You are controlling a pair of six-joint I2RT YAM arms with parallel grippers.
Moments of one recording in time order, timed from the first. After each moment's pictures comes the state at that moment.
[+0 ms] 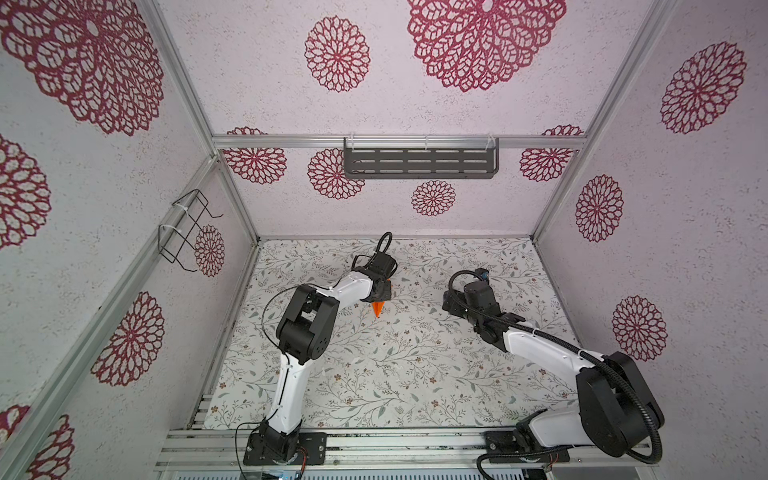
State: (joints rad) left arm -0.51 2.23 1.66 -0.54 -0.20 -0.49; right arm 0.47 1.39 0.77 -0.02 0.23 0.64
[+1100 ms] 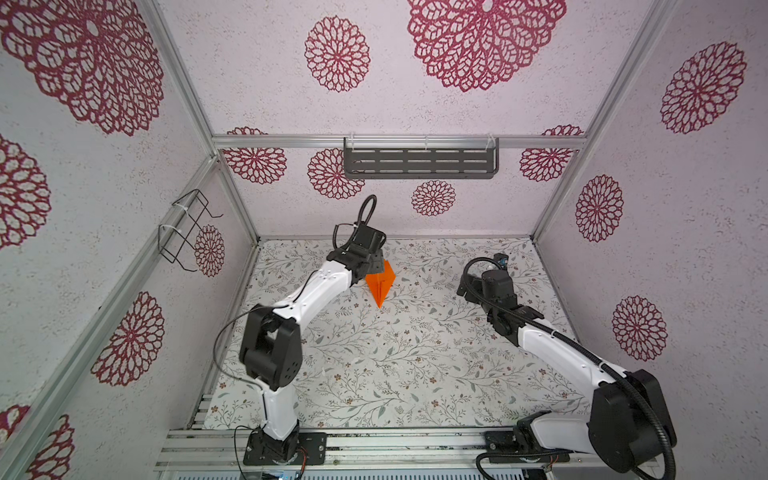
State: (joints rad) left arm -0.48 1.75 1.55 -0.52 -0.37 -0.46; right arm 0.37 1.27 0.84 -0.06 0.40 0.44
